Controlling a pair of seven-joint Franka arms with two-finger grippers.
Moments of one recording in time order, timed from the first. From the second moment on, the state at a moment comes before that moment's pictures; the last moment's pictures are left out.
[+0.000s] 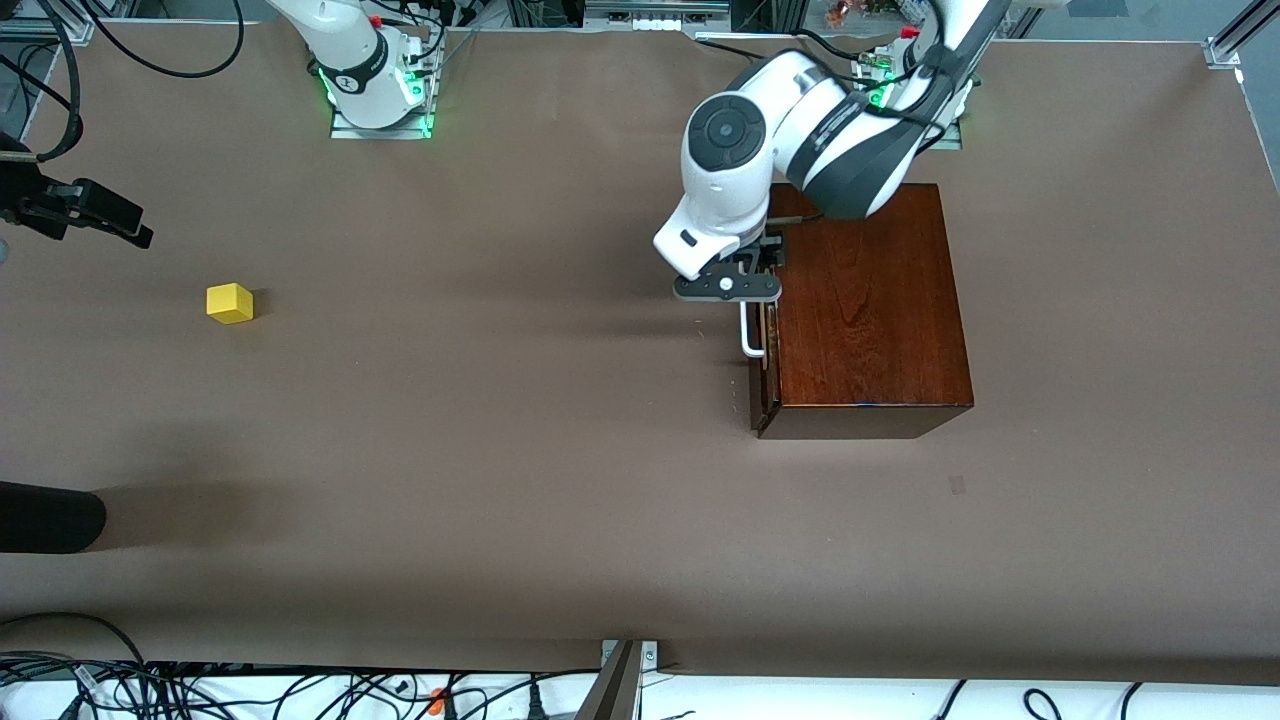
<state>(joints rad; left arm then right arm) -0.39 0.40 -0.37 -1.66 0.15 1.88 -0.77 0.01 0.00 -0.07 -1.61 -0.01 1.56 0.04</state>
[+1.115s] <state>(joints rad) -0.42 0.51 -0.37 -1.66 0.31 1.93 -0.85 0.01 0.00 -0.07 -1.61 -0.01 1.56 0.04</state>
